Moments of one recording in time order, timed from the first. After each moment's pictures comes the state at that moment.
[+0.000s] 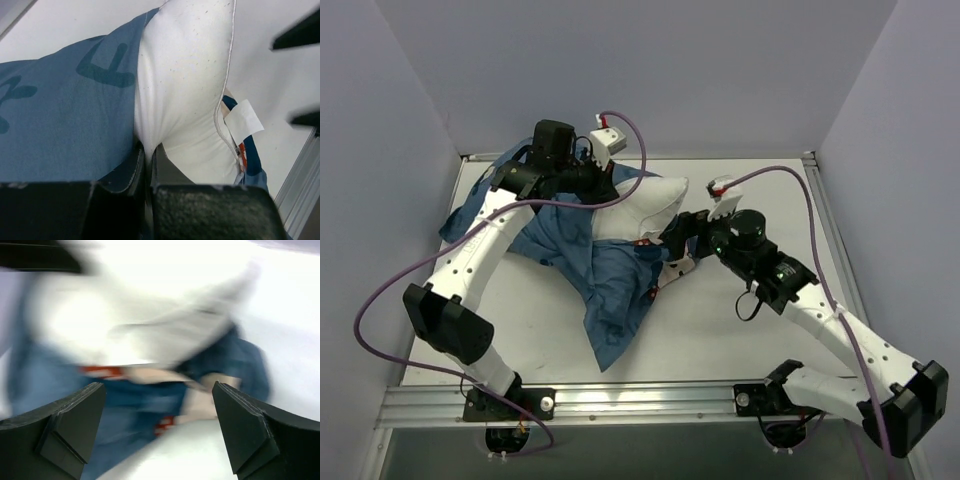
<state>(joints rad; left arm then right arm) -0.44 1.64 1.80 -0.78 0.49 0.20 0.56 1.07 0.88 -0.14 -0.02 0.31</state>
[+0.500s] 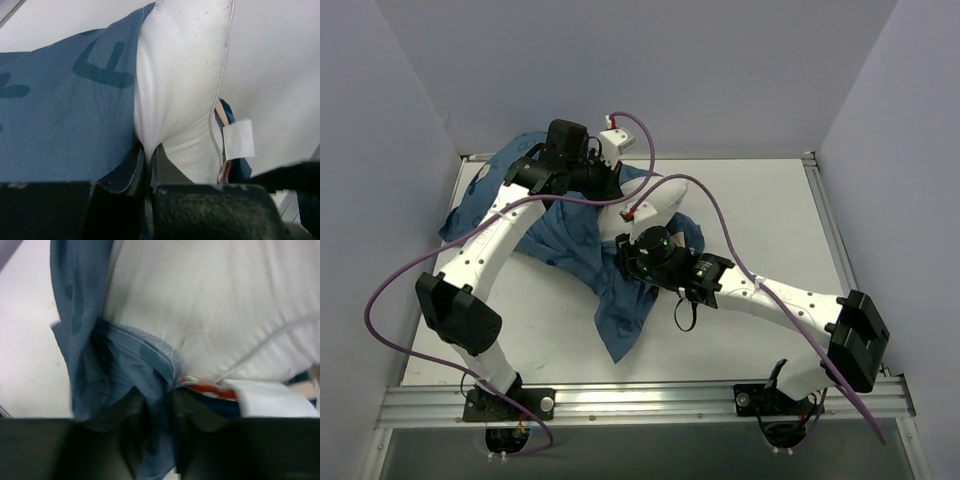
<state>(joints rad) -0.48 1.72 1.84 -0.79 0.41 0.17 0.98 1.43 1.08 -0.14 0.23 0.34</state>
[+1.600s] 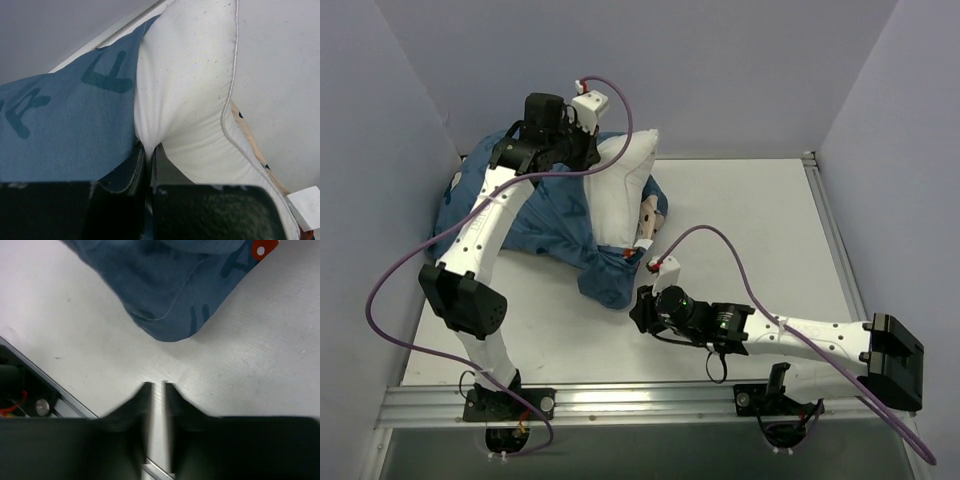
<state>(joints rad) -0.36 1.82 2.05 -0.75 0.26 0.16 1.19 1.20 0.70 -0.11 0.34 0.66</state>
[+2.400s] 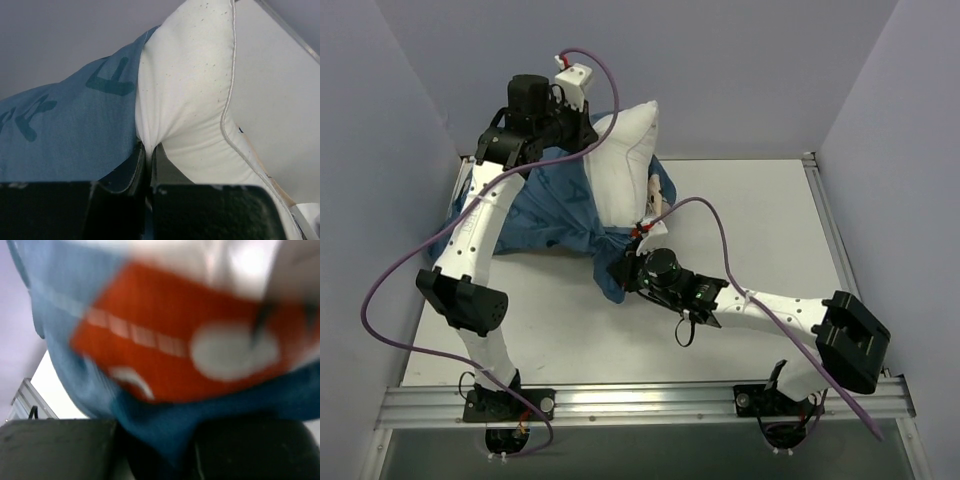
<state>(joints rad) -0.35 1.84 2.19 -0.75 0.27 0.05 1.00 1.43 0.83 0.26 0.21 0.64</state>
